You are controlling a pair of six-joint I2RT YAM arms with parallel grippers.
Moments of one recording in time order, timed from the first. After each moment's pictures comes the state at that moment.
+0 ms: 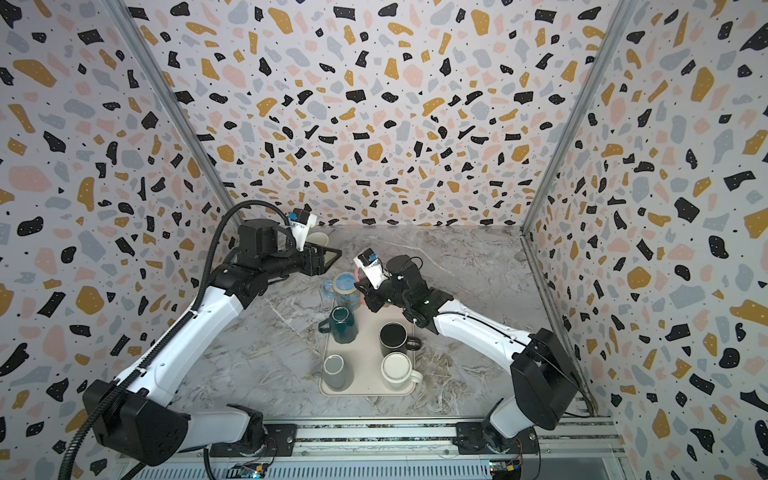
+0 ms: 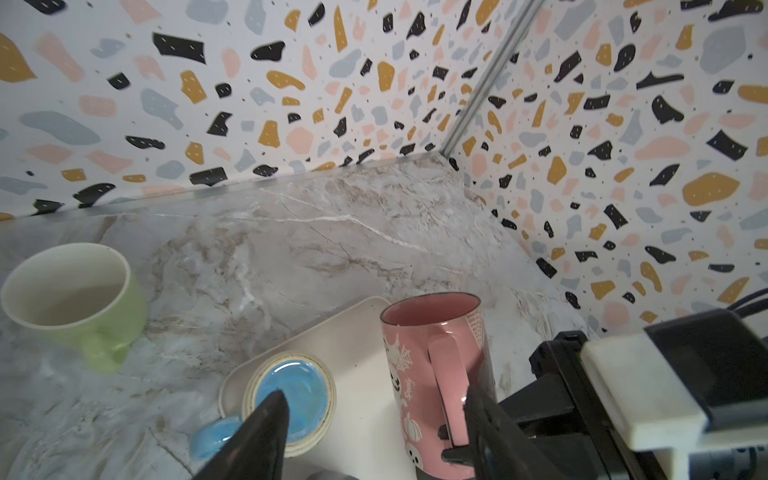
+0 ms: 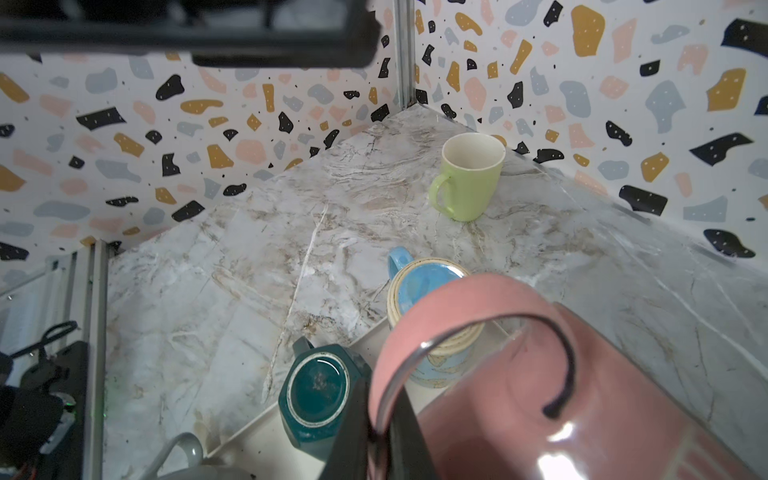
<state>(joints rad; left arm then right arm) -0.32 1.33 1.29 -0.47 0.47 -0.13 0.79 1.50 1.10 0.02 -0.24 -0.03</state>
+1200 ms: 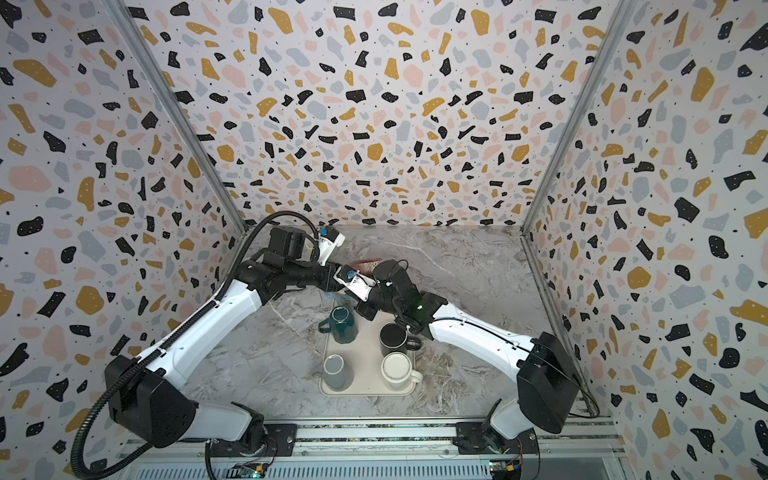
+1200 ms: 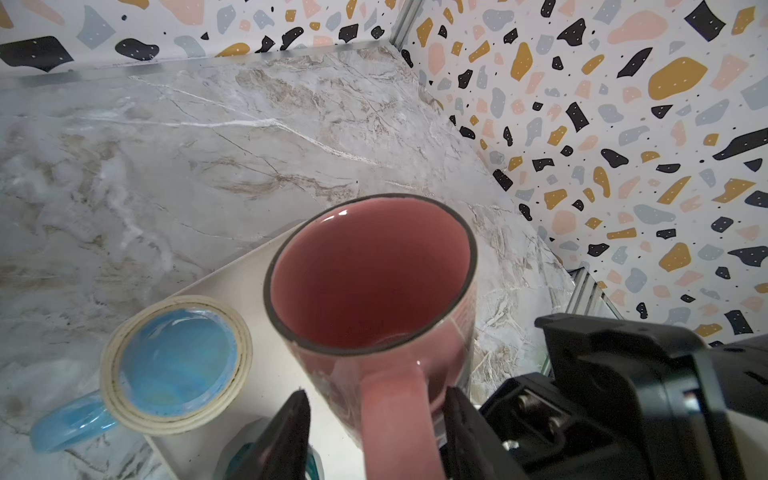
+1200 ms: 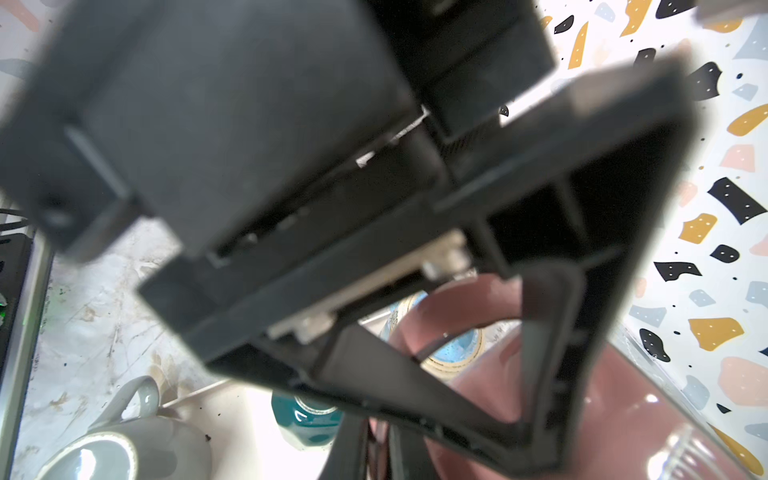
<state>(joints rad) -0.41 1.41 1.29 -0.58 0.58 -0.11 0.89 1.49 1.15 -0.07 -0.17 -0.31</state>
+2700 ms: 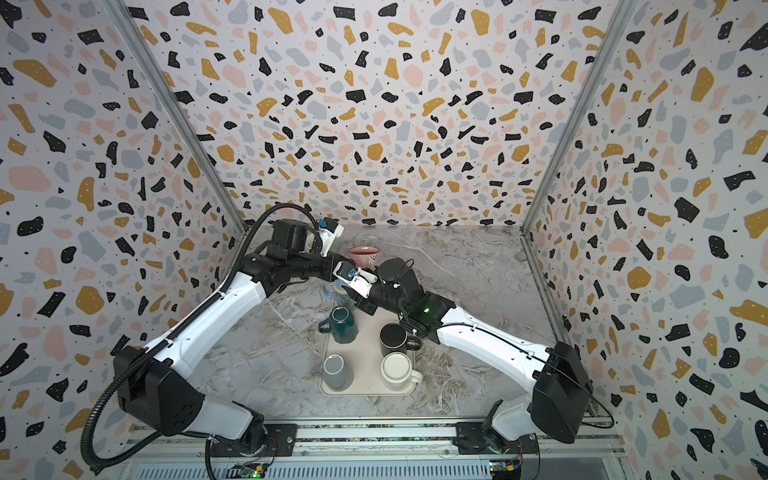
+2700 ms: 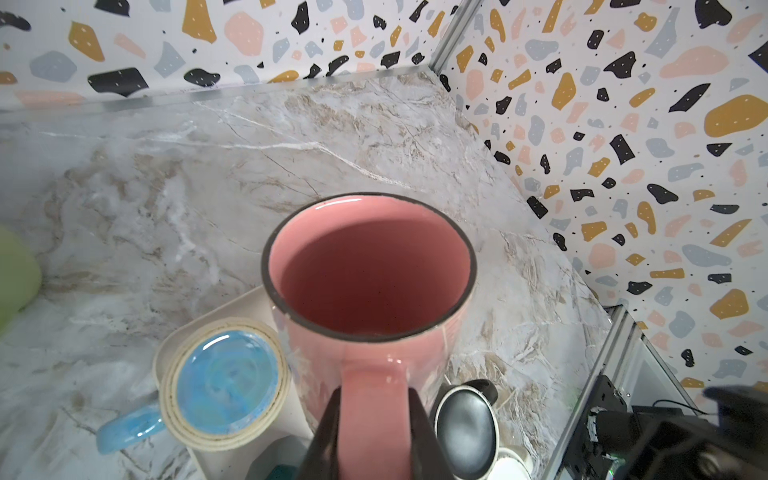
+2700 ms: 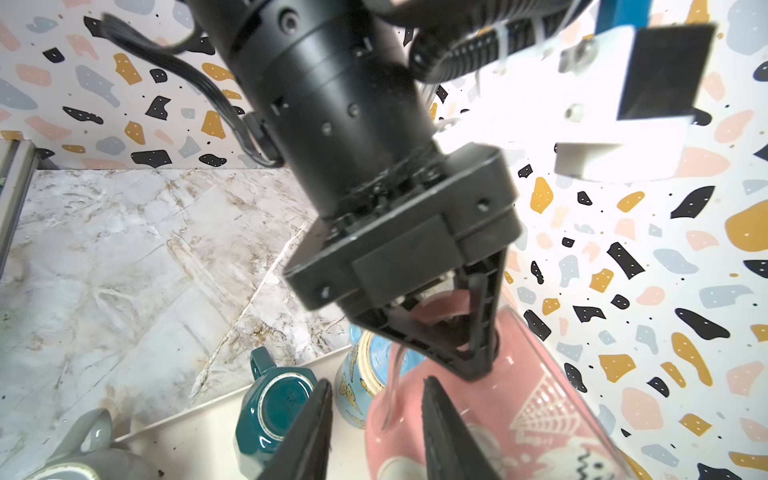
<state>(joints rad) -0.41 1.48 1.40 -0.56 0.46 -0.17 0.90 1.42 1.15 -0.02 -0.09 -0.38</state>
